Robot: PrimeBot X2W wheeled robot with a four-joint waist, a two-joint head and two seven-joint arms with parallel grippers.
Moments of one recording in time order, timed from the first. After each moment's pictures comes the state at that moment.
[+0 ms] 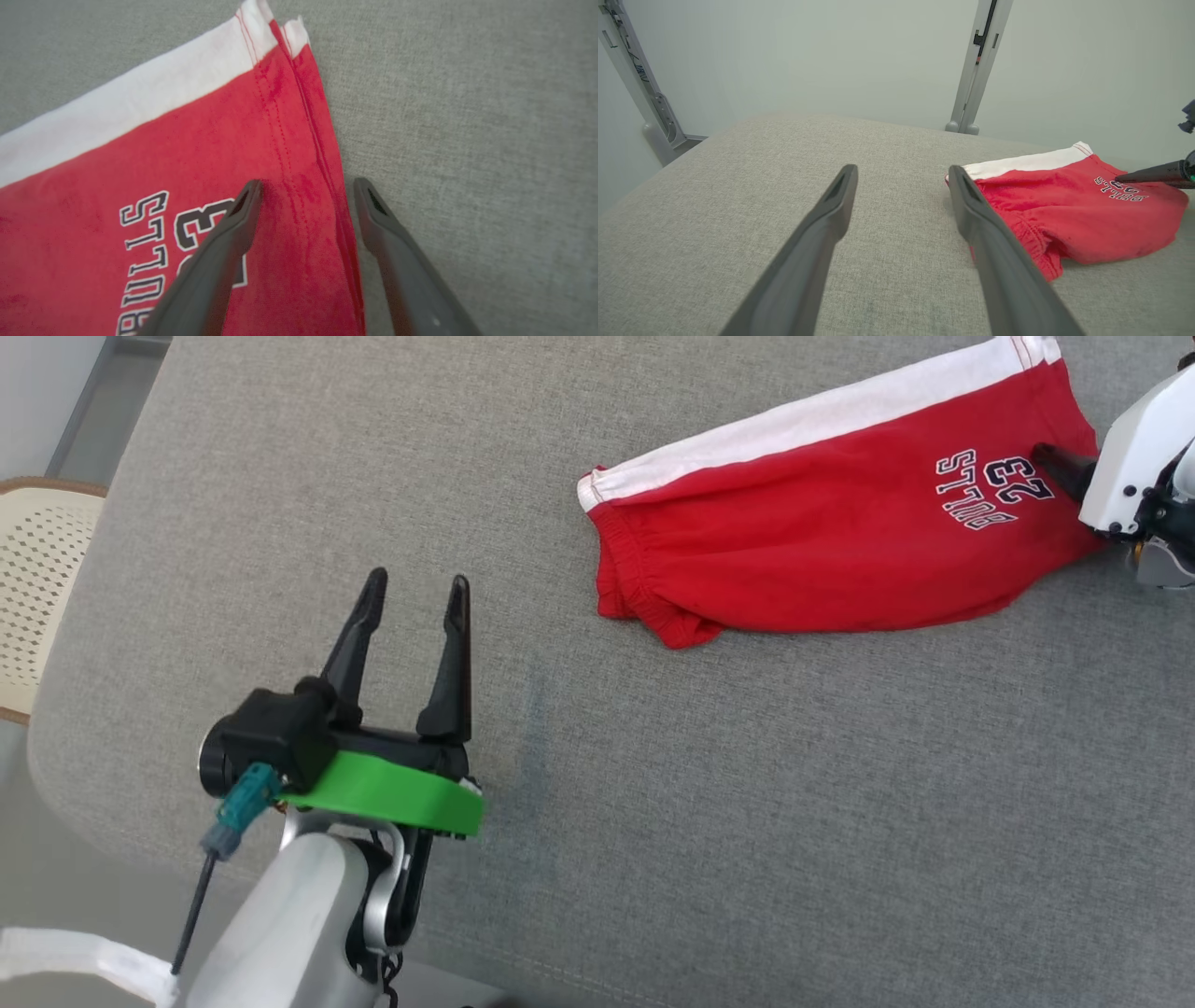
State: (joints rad) left arm -0.39 0.24 -0.50 0.11 -0.58 0.14 -0.26; right arm -1.17 -0.51 0.70 1.09 1.01 0.13 0.43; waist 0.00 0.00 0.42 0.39
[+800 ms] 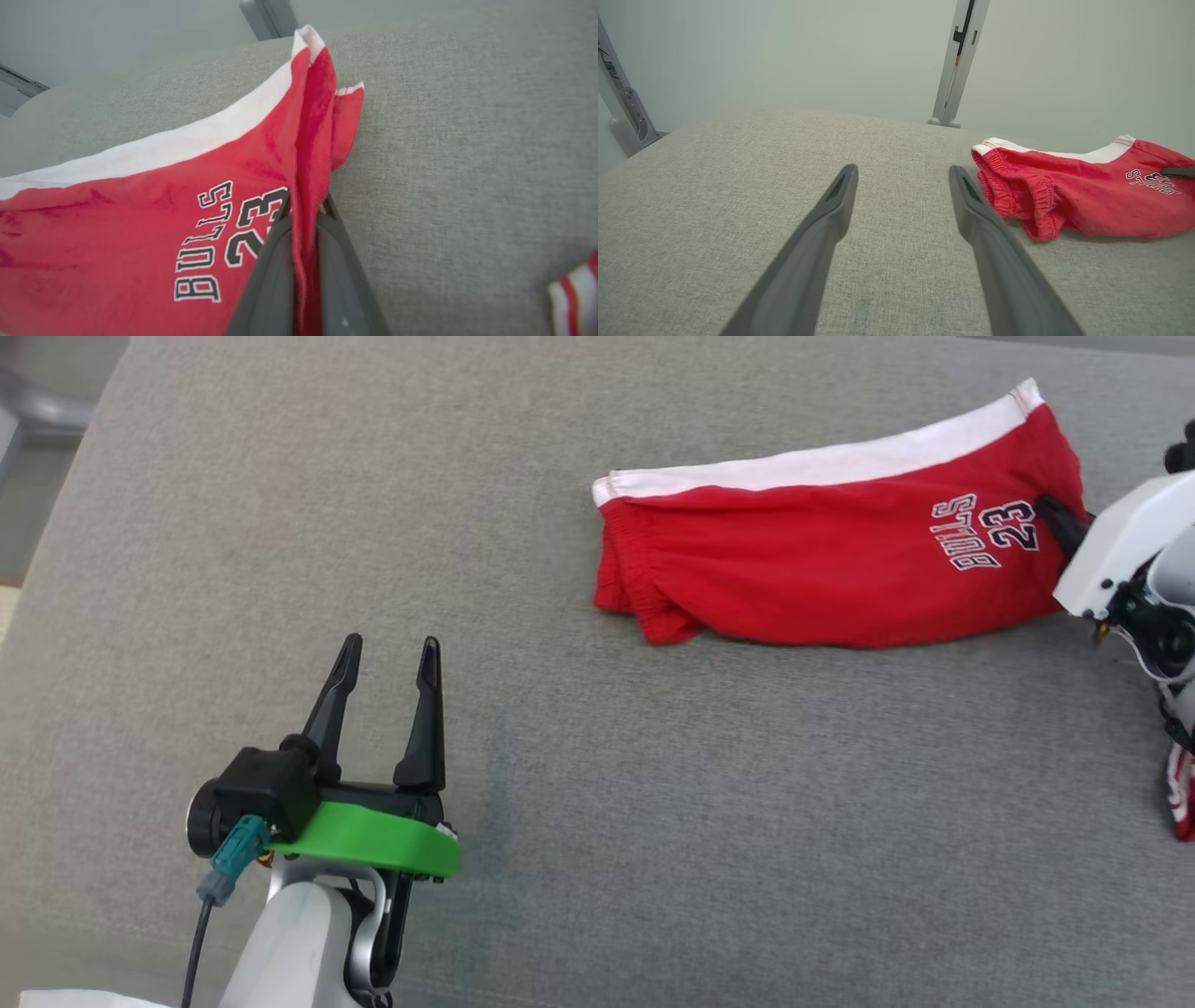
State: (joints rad) left arm -0.25 0.07 -0.24 0.19 -0.34 -0.05 -0.26; right arm -0.97 -0.55 0.71 0.92 1.15 0.13 0.15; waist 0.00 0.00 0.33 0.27
